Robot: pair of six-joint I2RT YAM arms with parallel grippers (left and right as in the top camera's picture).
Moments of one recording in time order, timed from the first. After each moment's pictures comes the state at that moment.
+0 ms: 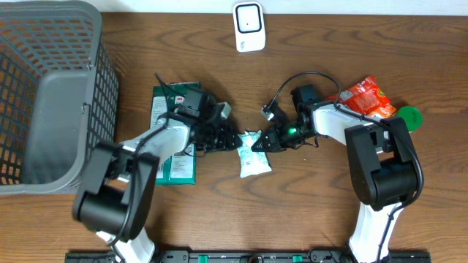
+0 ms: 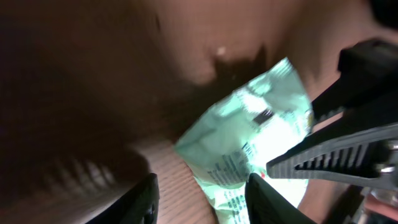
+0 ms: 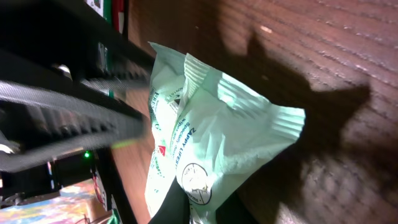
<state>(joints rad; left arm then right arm) -0.33 1.83 0.96 -0.34 0.64 -0.34 0.29 2.06 1.12 -0.54 -0.95 -0.02</state>
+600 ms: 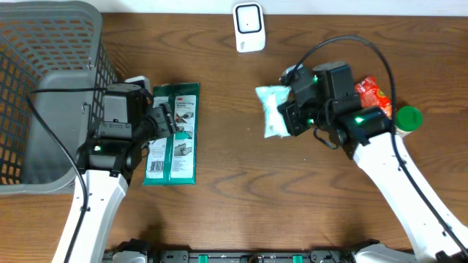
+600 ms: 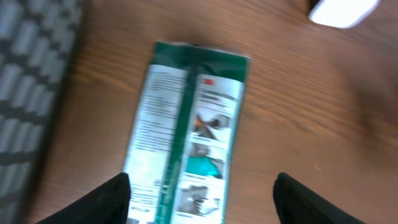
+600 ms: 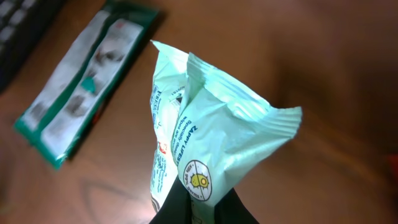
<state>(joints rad) -0.10 1.18 0.96 -0.65 0.03 -0.34 0.37 1.41 1.22 -0.68 -0.24 -0.04</state>
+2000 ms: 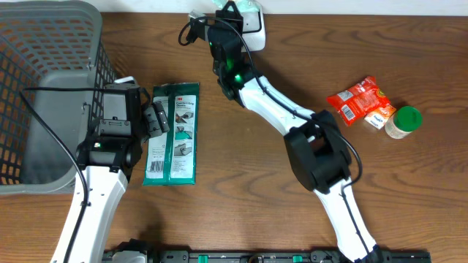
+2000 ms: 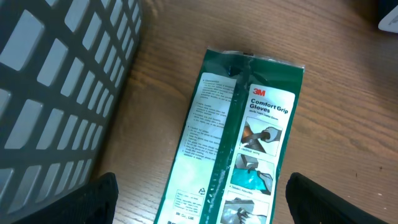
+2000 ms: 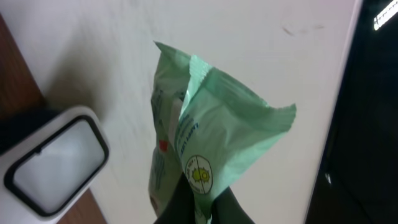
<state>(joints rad) -0.08 1.20 0.96 -0.66 -0.14 -0.32 0.61 2.44 1.98 0.39 0.67 -1.41</state>
